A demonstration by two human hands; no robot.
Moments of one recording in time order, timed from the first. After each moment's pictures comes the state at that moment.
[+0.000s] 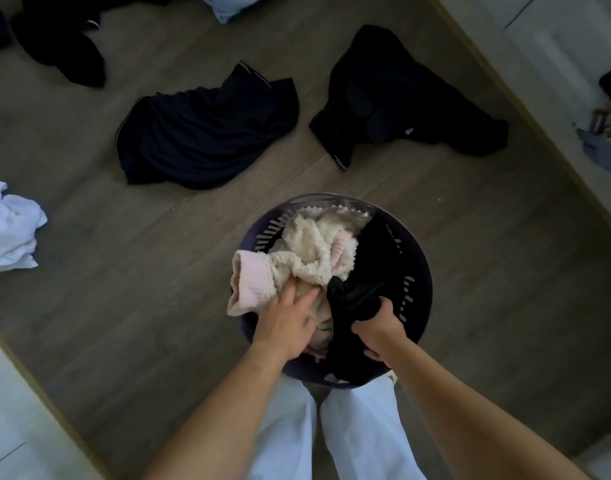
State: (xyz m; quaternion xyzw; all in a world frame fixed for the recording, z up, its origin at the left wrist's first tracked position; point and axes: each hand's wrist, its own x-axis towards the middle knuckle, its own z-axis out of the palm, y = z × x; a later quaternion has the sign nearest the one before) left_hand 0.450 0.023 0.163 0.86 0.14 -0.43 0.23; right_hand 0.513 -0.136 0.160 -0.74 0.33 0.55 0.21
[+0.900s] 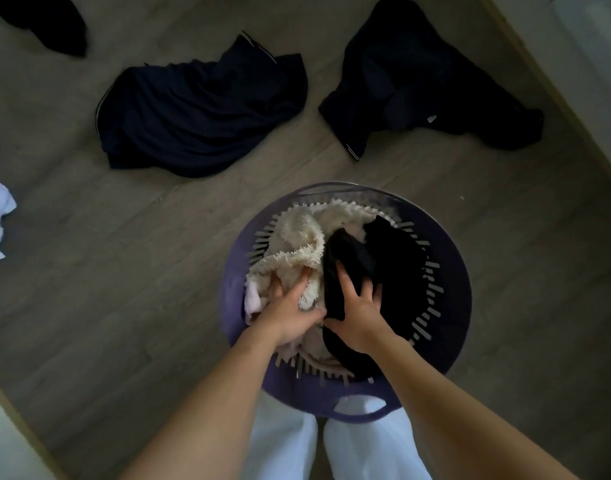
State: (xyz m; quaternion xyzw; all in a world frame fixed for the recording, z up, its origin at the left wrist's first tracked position) left_hand 0.460 0.046 0.077 0.72 0.31 -0.49 0.39; right_hand 0.512 -0.097 0.079 -0.82 -0.04 0.55 0.15
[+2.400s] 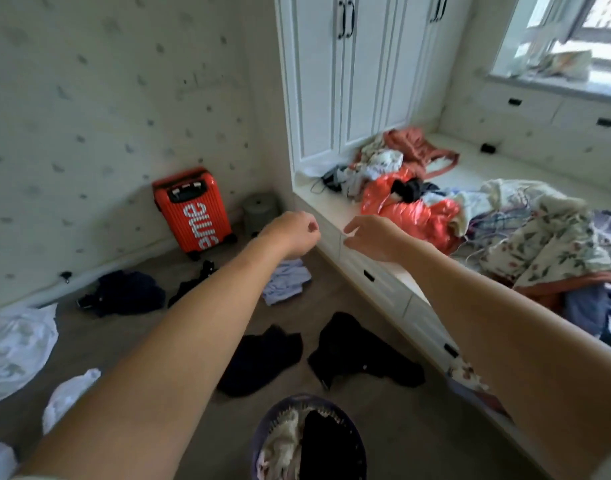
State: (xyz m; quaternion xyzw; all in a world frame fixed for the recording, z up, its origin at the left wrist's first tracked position) left_hand 0.649 0.027 0.835 0.97 0.11 -0.02 0.20; right_hand 0.734 -0.135 0.809 -0.92 -0.26 0.13 0.25
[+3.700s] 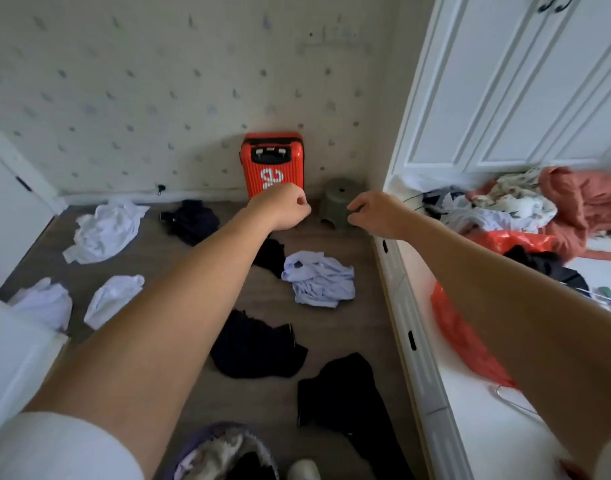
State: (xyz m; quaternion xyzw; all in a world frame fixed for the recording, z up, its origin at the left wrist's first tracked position) left_hand 0.872 0.152 0.800 0.90 0.38 0.02 0.22; right_hand 1.041 0.035 0.788 -0.82 -0.49 0.23 0.19
